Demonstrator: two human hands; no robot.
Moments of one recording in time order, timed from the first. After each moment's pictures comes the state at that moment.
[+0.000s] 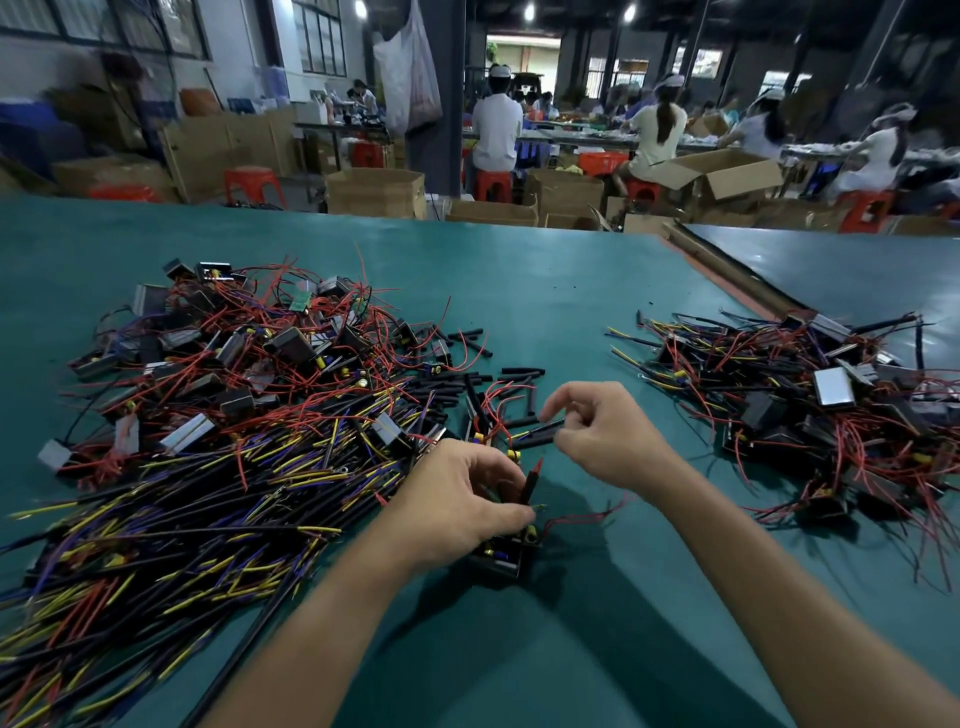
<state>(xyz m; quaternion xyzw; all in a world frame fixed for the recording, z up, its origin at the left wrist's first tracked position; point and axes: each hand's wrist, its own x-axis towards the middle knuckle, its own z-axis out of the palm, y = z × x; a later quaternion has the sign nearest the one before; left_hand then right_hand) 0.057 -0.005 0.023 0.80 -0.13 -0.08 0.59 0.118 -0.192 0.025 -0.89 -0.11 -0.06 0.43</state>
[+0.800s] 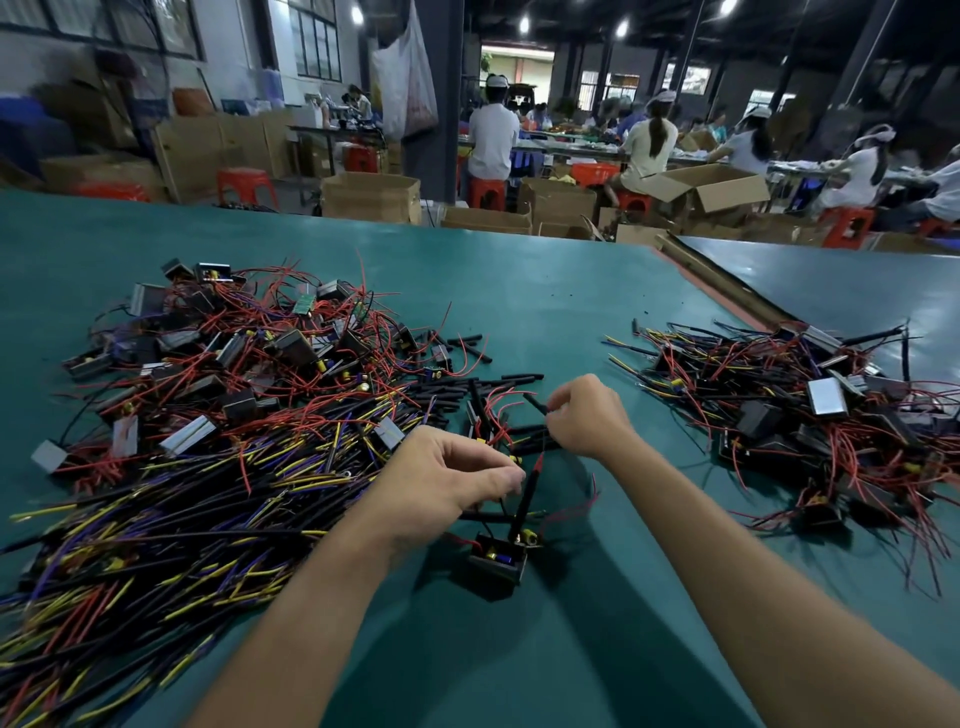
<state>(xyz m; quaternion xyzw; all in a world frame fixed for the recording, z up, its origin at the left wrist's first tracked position) 0.062 0.014 0.032 0.75 -0.12 -0.08 0.65 0.169 -0.177 0.016 -0.95 0.07 -0.06 0.29</state>
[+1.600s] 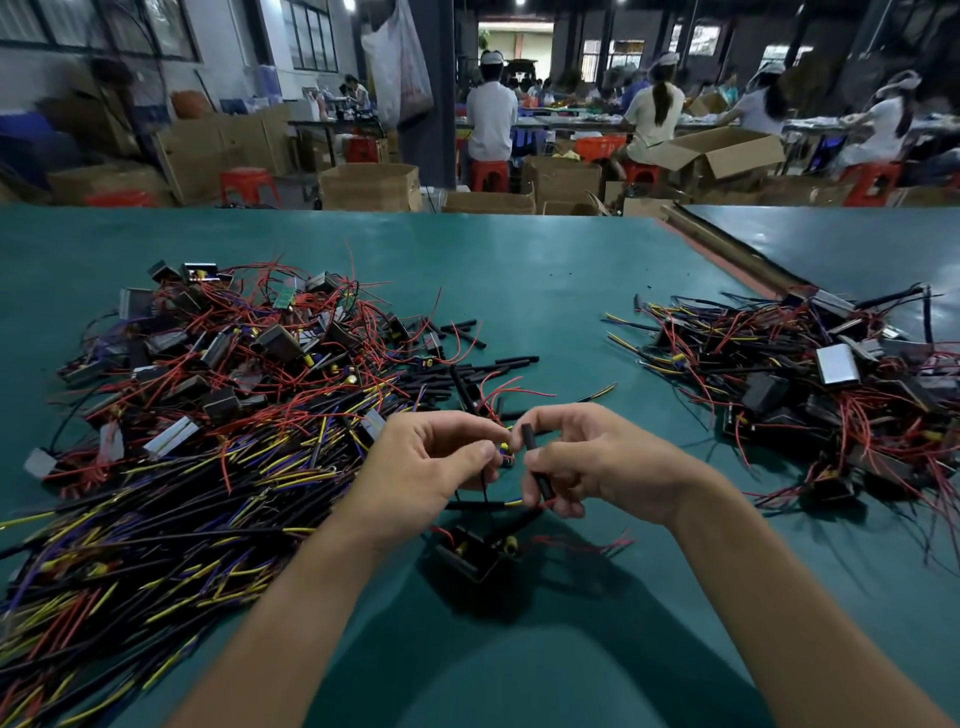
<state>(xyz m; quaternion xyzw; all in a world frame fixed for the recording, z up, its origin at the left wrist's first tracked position) 0.062 0.001 0.028 0.72 -0.13 -0.01 0.68 0.086 -0.193 0.038 -0.71 -0.19 0.25 0.63</state>
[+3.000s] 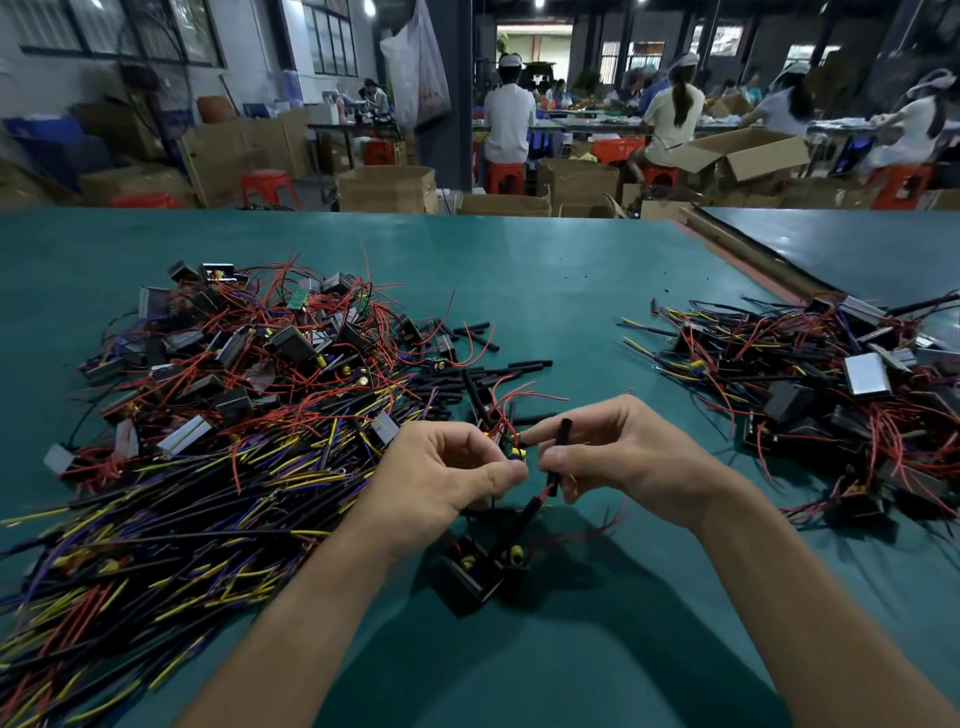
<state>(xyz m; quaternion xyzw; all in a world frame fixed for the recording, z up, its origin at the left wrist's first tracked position) 0.063 -0.001 0.026 0.73 -0.10 -0.03 0.67 0.092 -0.203 0.036 -0.71 -0.21 0.17 0.65</state>
